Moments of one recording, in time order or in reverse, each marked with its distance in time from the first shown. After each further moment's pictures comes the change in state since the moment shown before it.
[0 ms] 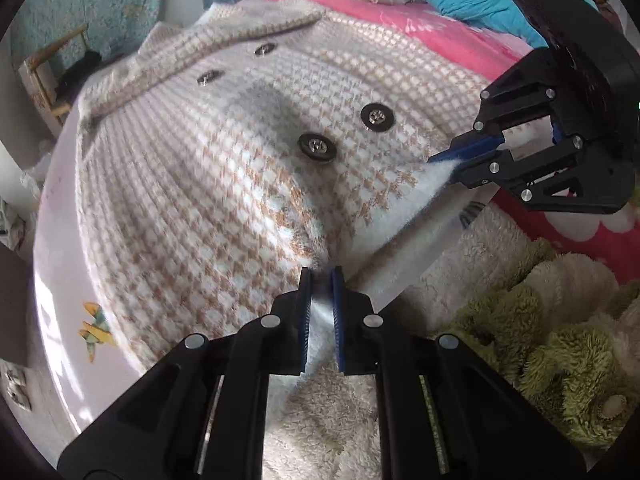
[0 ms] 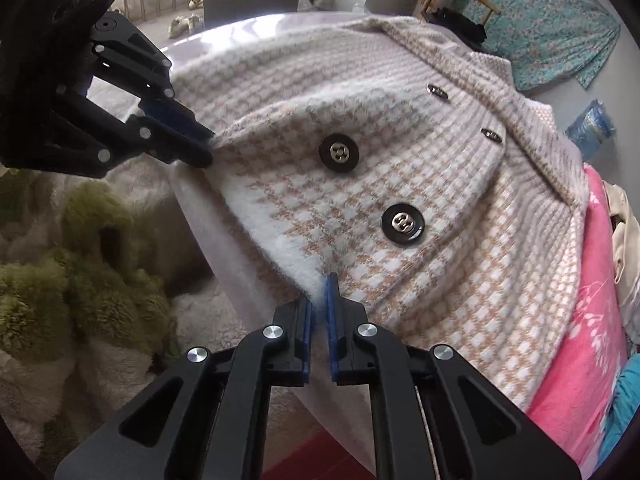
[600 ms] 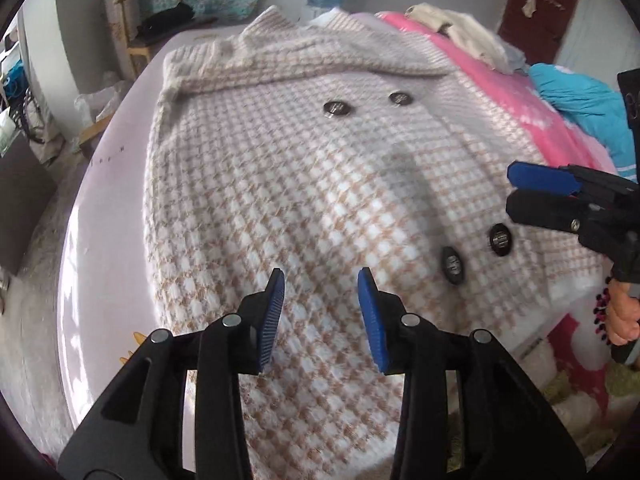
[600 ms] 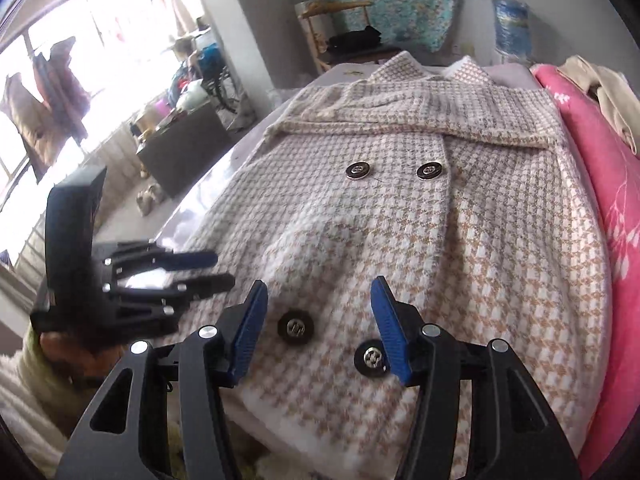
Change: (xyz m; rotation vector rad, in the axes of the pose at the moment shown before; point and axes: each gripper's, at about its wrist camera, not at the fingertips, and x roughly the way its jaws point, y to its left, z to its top) left arm 0.010 0.074 0.044 -0.333 -0.047 0.145; right arm -0.008 -0.086 0.050 0.635 -0.296 0.168
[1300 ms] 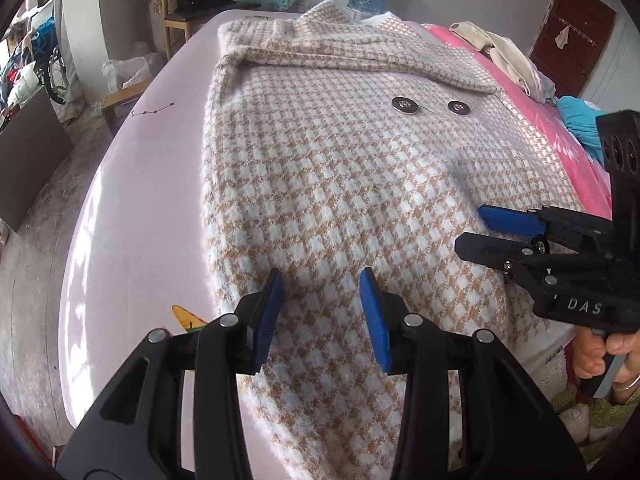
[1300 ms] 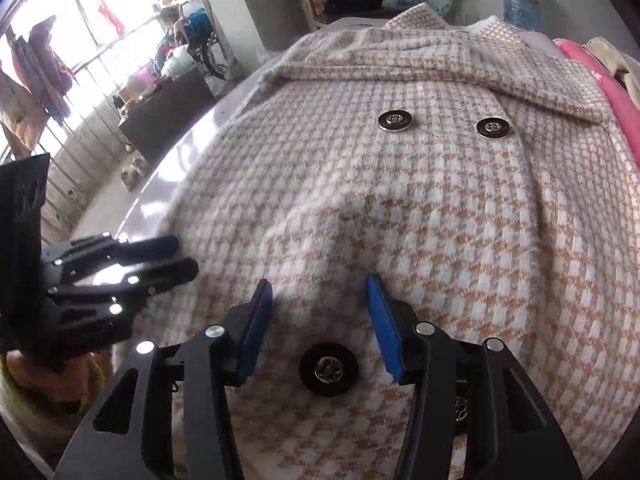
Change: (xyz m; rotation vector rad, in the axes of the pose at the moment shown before) left arm -0.005 0.048 -0.016 -0.119 -0.043 0.015; right arm 0.073 0.030 -0.003 -0.048 0.098 -0.052
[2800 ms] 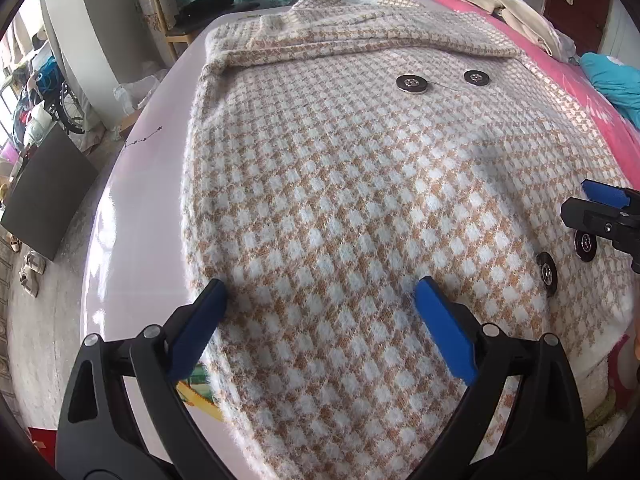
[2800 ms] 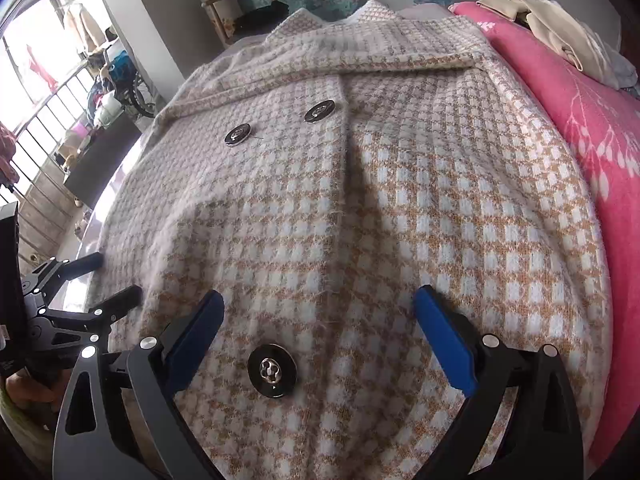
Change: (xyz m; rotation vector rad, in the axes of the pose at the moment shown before) left arm 0.028 -0.029 0.016 0.110 0.045 0.173; right arm -0.028 -0.084 -0.018 0.244 -0.024 -0.152
